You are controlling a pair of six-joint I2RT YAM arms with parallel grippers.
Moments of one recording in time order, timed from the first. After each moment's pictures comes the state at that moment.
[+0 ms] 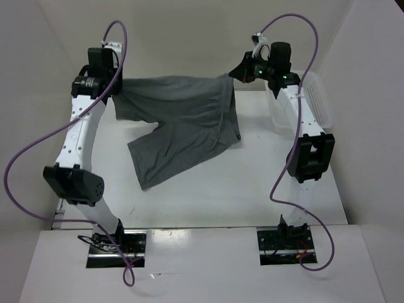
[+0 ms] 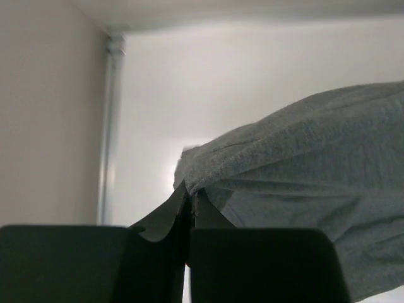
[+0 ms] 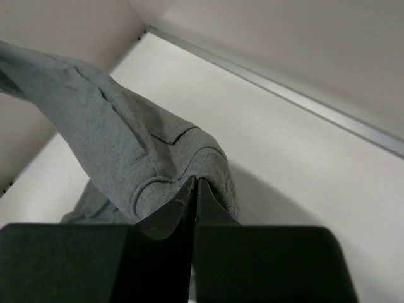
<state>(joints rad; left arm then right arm) -0.04 1.75 1.99 -0.86 -0.21 0.07 0.13 2.02 2.01 -0.30 -0.70 0.17</state>
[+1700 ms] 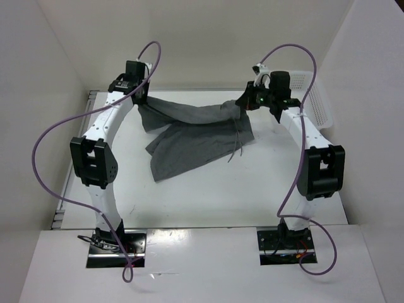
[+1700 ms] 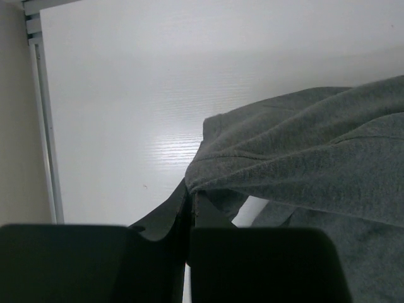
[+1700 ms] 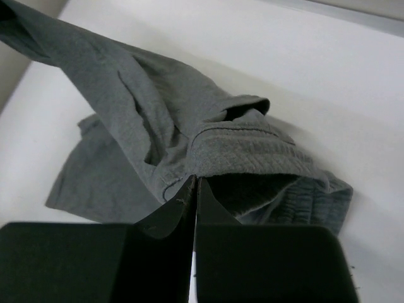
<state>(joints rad) -0.15 1.96 1.94 -0.73 -0.26 0.07 0.11 1.72 1.49 -0.21 -0.59 0.14</state>
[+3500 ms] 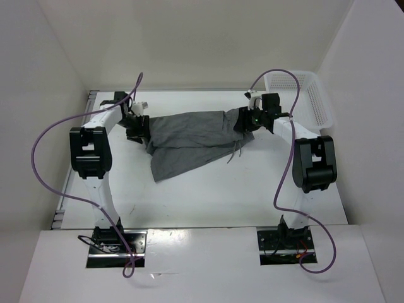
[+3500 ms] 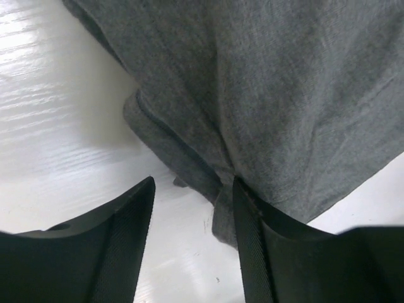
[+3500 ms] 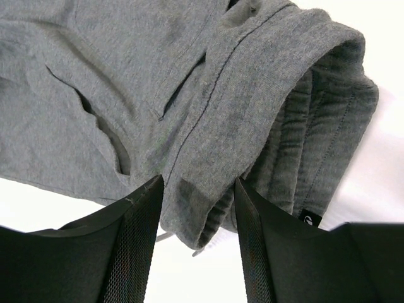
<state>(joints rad) 0.05 2.11 1.66 -0.85 0.41 0.07 0.11 1.85 1.29 -0.19 -0.51 -0.03</state>
